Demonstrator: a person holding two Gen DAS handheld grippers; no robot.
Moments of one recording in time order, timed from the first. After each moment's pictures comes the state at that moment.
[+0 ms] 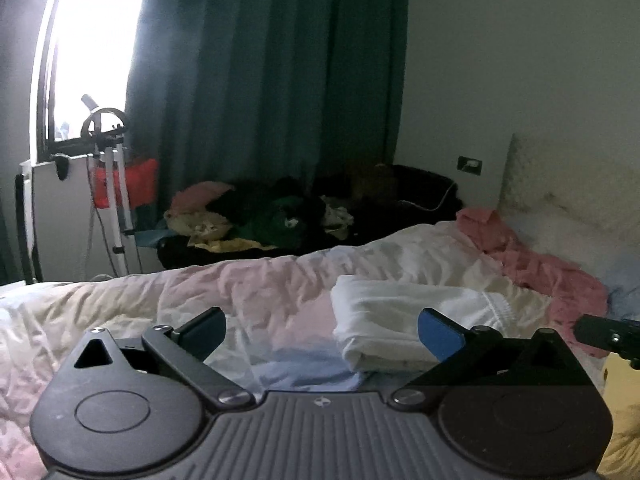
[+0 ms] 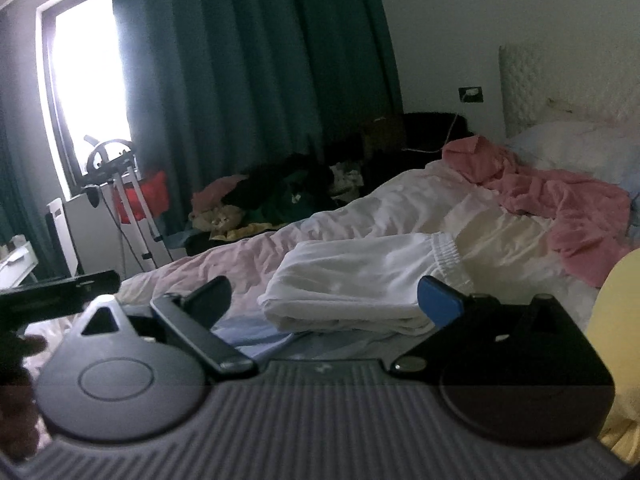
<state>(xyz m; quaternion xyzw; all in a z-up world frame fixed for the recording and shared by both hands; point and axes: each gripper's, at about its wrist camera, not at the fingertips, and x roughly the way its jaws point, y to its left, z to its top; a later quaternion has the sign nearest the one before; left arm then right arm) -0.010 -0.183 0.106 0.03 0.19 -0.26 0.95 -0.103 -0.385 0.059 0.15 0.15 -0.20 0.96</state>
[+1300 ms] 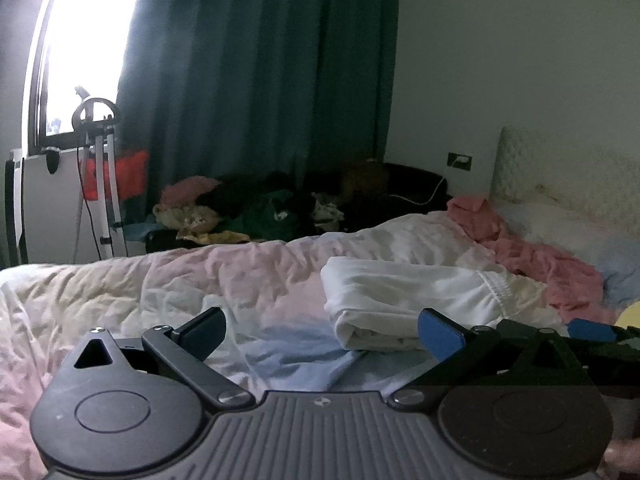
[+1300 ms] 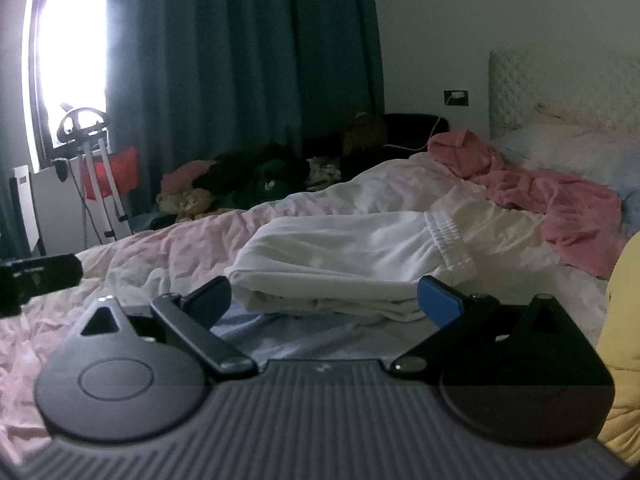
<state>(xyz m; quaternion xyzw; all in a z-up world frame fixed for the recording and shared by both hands) -0.008 -0.184 0.048 0.03 0.19 -0.28 0.94 -0.059 -0.364 -0.010 0.10 0.16 -0.25 0.95</state>
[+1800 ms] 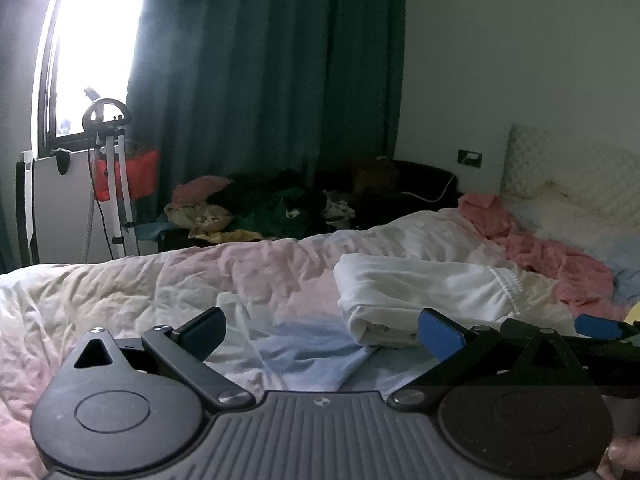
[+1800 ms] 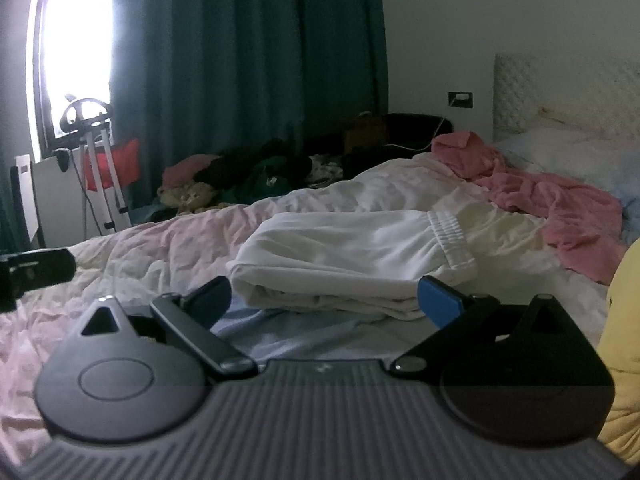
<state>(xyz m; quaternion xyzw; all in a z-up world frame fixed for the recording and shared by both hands) -0.012 -0.179 0.046 0.04 0.19 -0.27 0.94 -0.059 -0.357 -0.011 0.09 0.16 -0.24 0.95</state>
